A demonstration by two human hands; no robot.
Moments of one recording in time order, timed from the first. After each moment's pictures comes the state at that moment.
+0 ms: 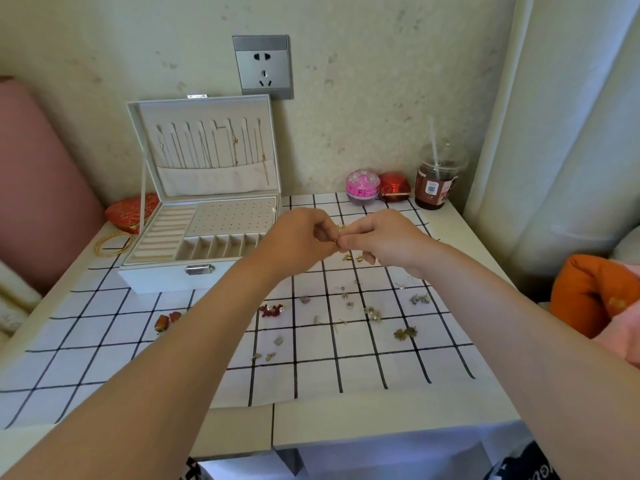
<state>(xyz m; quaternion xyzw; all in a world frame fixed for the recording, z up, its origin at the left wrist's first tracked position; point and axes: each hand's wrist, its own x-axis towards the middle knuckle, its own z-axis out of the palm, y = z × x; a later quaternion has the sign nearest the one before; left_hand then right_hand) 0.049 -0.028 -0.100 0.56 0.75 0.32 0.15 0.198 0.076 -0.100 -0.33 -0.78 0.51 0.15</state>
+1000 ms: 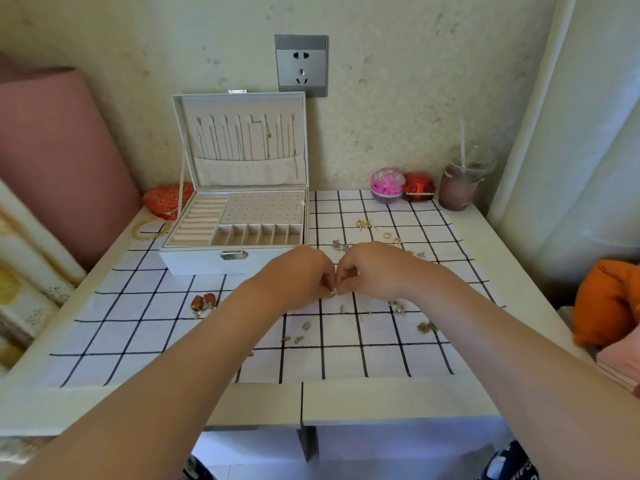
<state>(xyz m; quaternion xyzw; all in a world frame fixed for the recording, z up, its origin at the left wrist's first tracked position) 0.045 -0.087 -0.118 0.61 0.77 0.08 0.13 0.173 0.025 -0.115 -0.22 -0.95 0.21 -0.05</state>
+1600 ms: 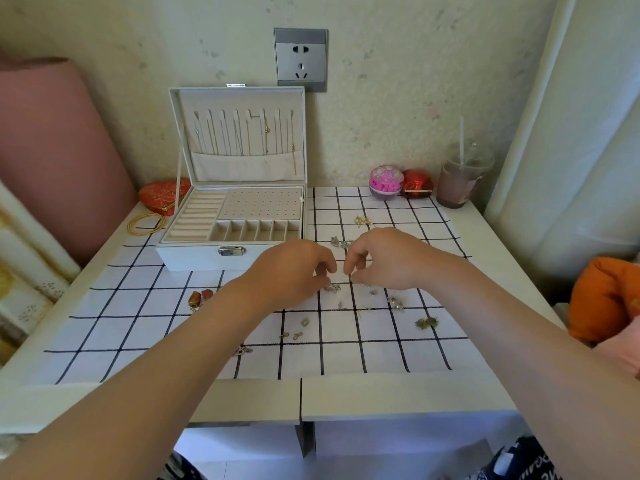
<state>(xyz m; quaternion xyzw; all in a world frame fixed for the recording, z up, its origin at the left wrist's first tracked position) 0.038 -0.096 -0.120 0.63 0.76 0.13 0.10 0.187 0.034 -0.101 -0.24 -0.94 0.23 -0.02</state>
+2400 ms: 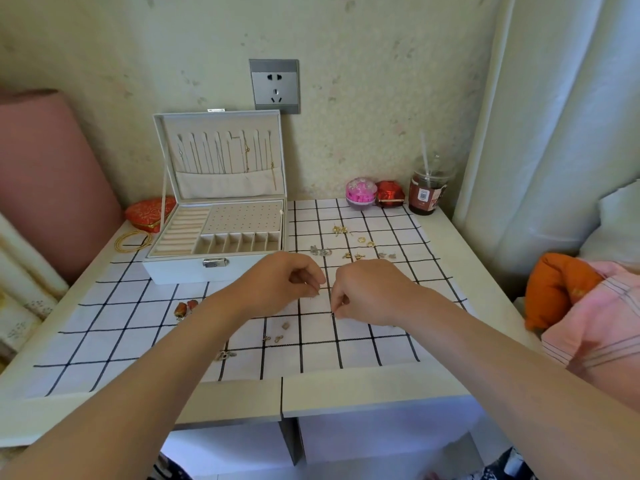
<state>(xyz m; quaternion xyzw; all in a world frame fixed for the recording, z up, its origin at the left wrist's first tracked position) 0.051 -0.108 -0.110 0.59 0.70 0.30 0.26 0.217 -0.001 -0.108 -0.19 -0.98 0.08 -0.03</state>
